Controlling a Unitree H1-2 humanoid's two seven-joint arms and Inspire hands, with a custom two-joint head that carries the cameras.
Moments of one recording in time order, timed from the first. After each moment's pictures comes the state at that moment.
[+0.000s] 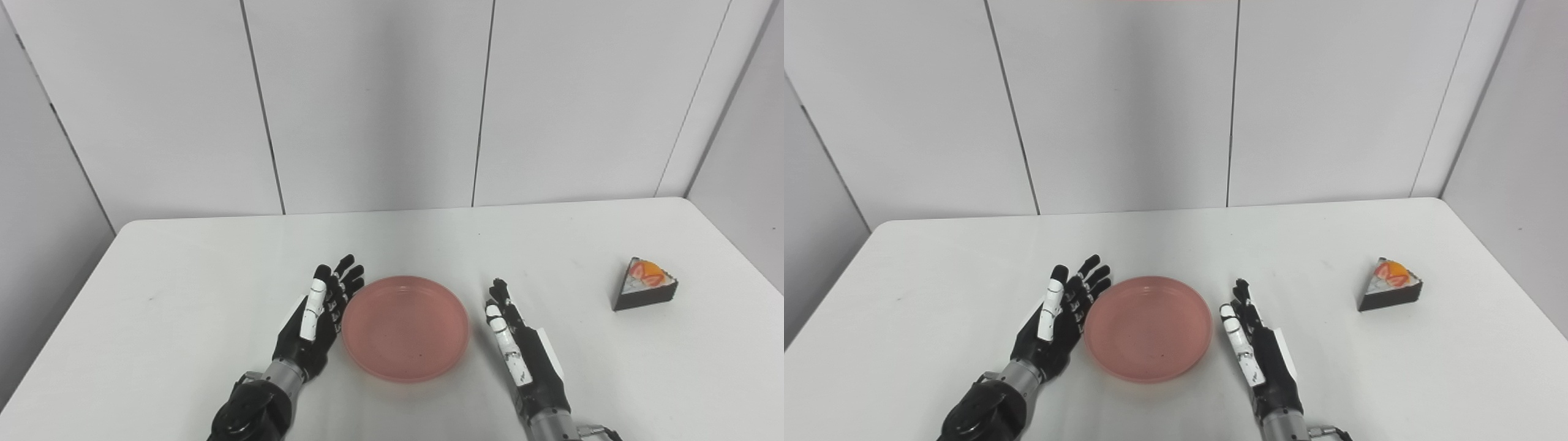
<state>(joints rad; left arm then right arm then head) -0.37 0.04 -0.03 0.32 -0.27 0.07 -0.31 -0.13 0.04 0.06 0.03 -0.03 0.01 0.00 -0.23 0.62</state>
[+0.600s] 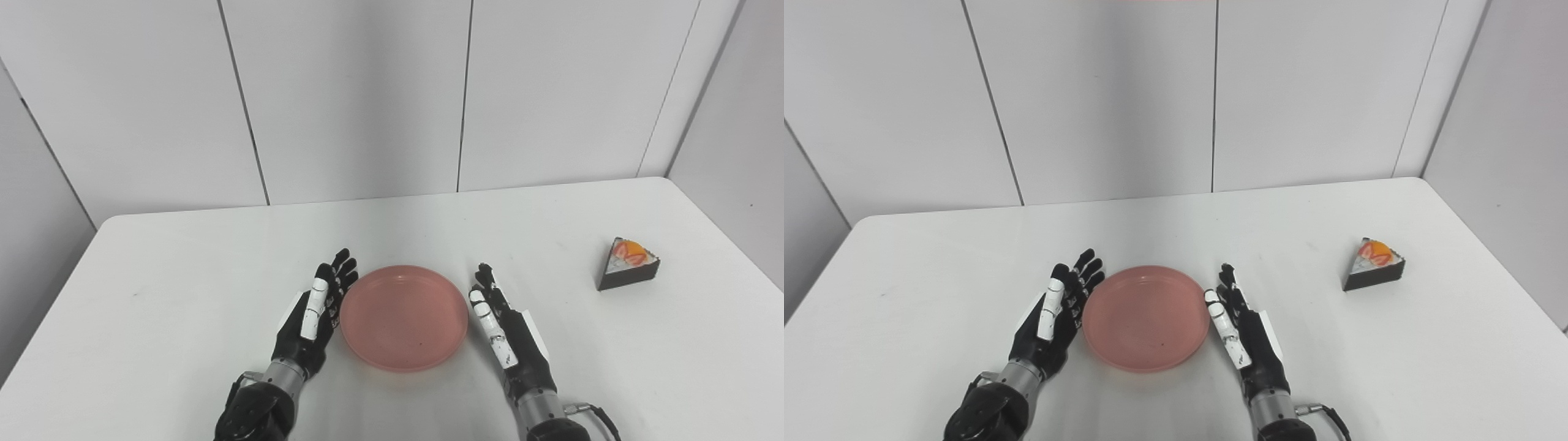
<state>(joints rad) -0.34 0.01 -0.05 0.32 -0.18 -0.01 -0.26 -0.13 0.03 0.05 0.02 -0.10 0.02 -0.03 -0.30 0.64</state>
